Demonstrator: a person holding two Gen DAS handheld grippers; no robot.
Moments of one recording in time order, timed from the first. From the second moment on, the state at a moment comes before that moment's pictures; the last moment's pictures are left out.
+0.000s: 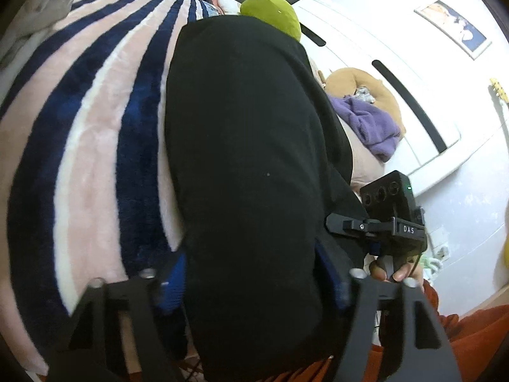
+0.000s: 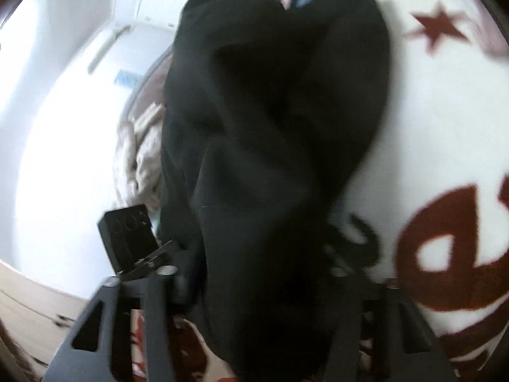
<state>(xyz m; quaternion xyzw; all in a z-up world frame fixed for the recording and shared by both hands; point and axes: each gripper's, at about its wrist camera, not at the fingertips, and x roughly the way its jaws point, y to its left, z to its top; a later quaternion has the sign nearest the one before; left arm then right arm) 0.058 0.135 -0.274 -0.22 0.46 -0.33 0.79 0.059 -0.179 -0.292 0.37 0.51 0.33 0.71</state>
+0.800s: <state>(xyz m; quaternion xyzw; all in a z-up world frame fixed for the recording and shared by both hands) 0.060 0.286 0.013 -0.10 0.22 -0.22 0.95 0.143 0.000 -0.018 0.19 0.27 0.53 0.78</state>
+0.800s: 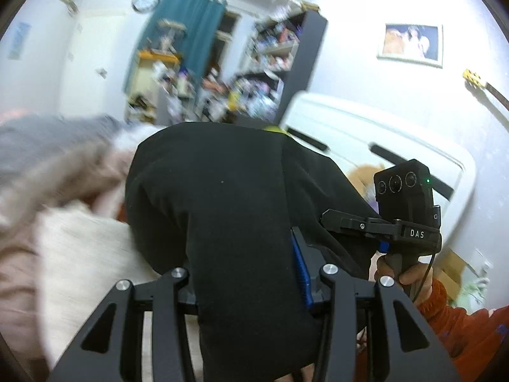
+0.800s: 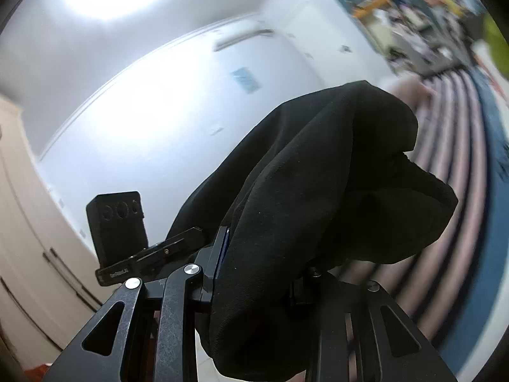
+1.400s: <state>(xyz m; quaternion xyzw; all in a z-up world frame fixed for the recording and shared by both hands) 0.051 0.470 -0.081 -0.18 0.31 -0.06 0.93 0.176 0.235 -0.112 0.10 0.41 0.56 0.72</state>
